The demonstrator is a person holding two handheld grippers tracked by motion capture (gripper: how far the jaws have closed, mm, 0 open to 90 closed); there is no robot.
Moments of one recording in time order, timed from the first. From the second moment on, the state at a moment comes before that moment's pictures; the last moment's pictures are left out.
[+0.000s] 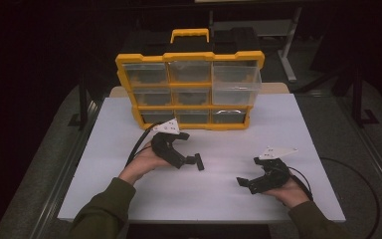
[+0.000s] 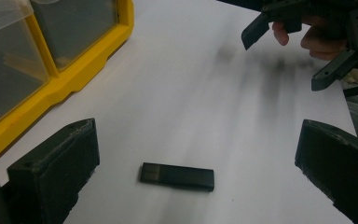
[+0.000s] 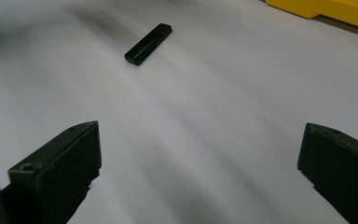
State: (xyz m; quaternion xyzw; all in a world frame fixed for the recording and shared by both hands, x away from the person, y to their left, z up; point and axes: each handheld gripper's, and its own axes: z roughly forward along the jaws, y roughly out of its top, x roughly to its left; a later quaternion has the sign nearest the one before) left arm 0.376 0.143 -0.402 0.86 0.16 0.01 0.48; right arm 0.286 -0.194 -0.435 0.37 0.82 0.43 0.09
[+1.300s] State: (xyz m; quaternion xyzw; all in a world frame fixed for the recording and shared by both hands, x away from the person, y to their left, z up) left arm 0.384 0.118 -0.413 0.88 0.14 0.01 0.45; right arm 0.286 -0.195 -0.435 0.37 0.82 0.43 0.09
